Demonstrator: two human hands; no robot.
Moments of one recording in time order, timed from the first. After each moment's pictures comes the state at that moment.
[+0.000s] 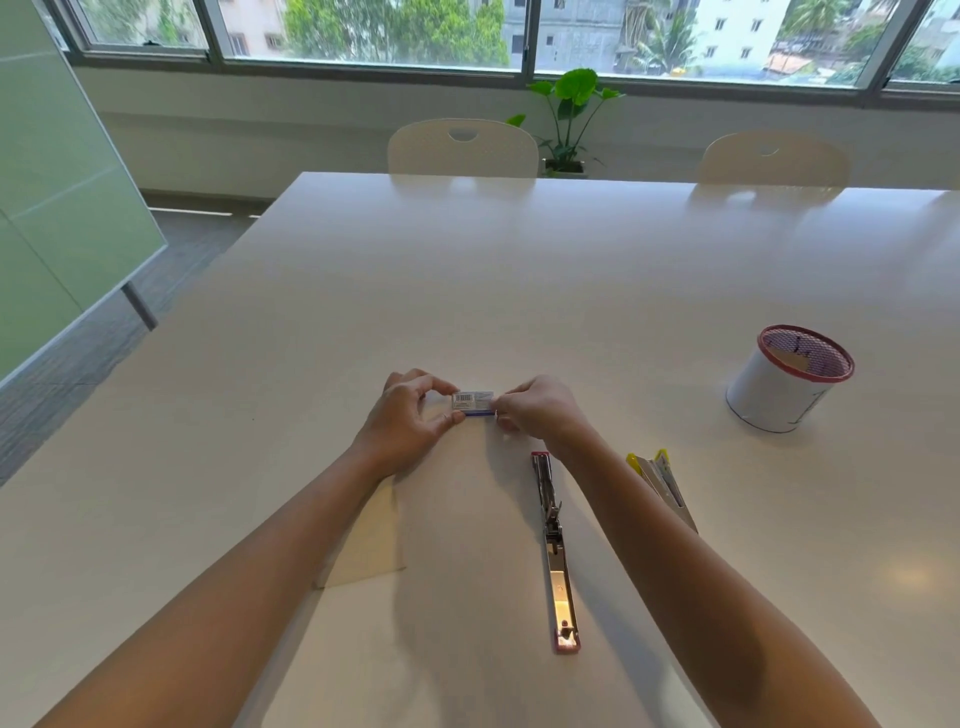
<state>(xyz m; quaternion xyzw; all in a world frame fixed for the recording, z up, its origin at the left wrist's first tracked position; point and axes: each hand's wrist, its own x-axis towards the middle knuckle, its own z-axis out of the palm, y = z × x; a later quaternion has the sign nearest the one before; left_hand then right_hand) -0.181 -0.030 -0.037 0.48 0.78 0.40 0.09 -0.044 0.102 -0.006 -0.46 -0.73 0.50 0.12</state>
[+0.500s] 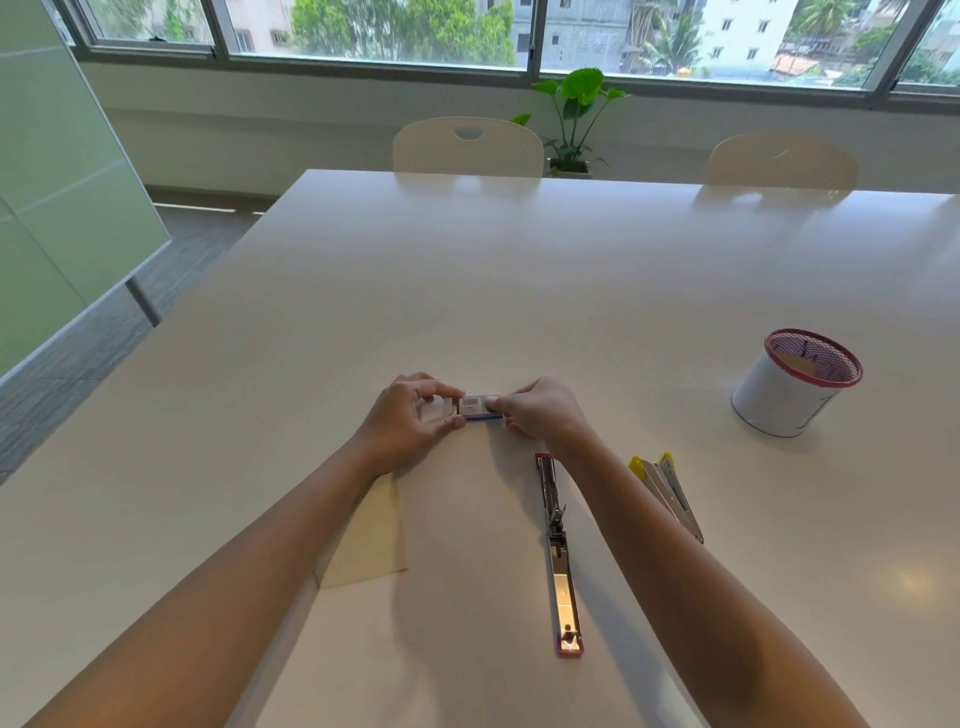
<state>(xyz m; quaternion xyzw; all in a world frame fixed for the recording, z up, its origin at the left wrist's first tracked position) -0.183 -0.036 -0.029 0.48 0.76 0.41 0.13 -0.047 0.101 -0.005 -0.47 -0.74 0.47 0.10</state>
